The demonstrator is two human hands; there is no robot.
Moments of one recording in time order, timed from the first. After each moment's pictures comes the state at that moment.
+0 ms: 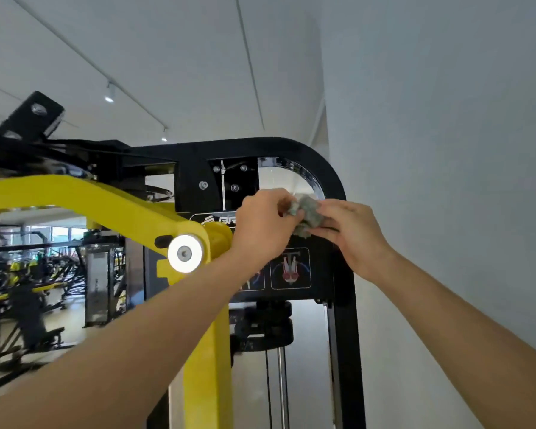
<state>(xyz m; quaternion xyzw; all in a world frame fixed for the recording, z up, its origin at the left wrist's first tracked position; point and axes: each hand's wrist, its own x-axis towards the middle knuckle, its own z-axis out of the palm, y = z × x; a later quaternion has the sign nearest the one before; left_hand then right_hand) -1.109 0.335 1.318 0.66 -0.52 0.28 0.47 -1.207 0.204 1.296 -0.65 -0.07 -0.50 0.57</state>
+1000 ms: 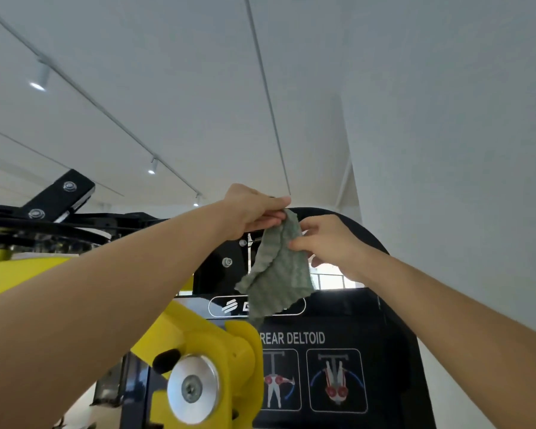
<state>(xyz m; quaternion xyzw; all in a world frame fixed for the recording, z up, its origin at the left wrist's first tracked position) -0.996 0.314 1.494 0.59 -0.47 0.01 0.66 -1.102 0.182 1.430 -0.83 0.03 -0.45 0.33</state>
